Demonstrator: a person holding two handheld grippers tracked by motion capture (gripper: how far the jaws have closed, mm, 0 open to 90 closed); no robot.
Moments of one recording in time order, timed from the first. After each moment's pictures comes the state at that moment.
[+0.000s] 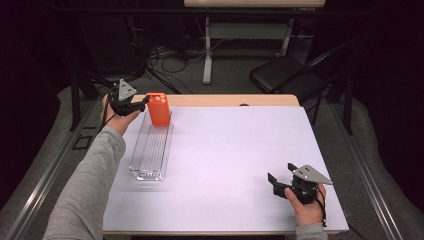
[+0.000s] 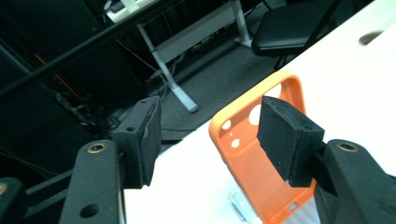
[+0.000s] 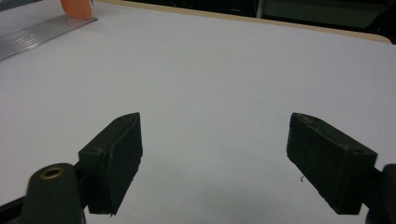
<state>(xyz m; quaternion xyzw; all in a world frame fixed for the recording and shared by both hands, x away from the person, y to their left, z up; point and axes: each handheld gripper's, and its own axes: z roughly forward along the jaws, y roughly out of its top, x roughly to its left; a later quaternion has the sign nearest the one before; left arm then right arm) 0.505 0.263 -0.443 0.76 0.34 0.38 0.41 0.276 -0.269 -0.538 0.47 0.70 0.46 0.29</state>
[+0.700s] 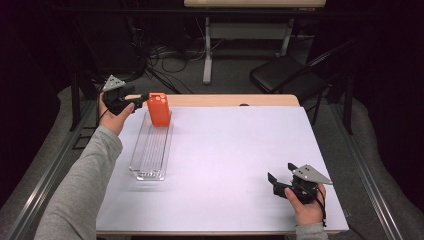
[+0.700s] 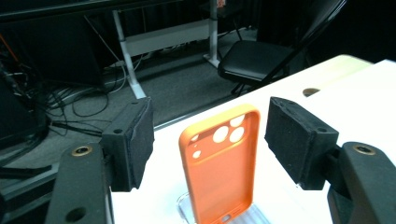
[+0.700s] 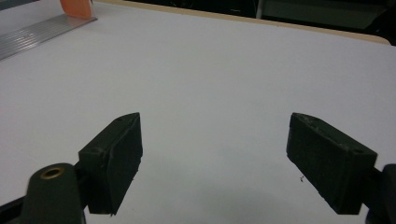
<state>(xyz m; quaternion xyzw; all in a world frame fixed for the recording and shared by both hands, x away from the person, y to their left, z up) 0.500 0.272 -0.427 0.73 0.40 0.28 0.49 0.276 -0.269 -0.537 0.47 0.70 0.46 0.29</state>
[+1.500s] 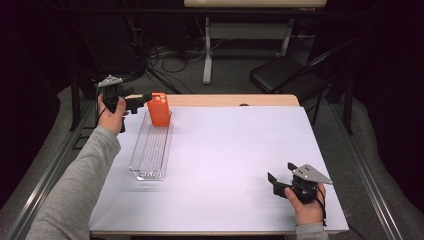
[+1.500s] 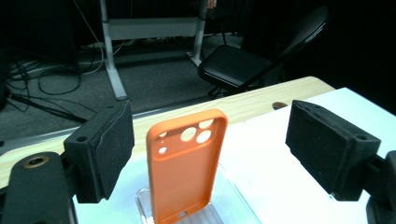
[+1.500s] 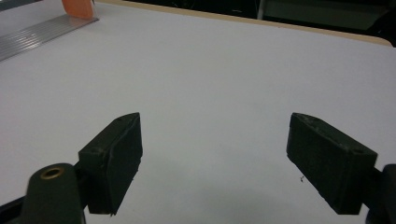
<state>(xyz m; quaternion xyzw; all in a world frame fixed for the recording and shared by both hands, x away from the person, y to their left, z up) 0.493 0.269 -0.417 0.70 0.44 0.20 0.52 0.276 -0.269 -0.536 0.46 0.70 0.46 0.29</state>
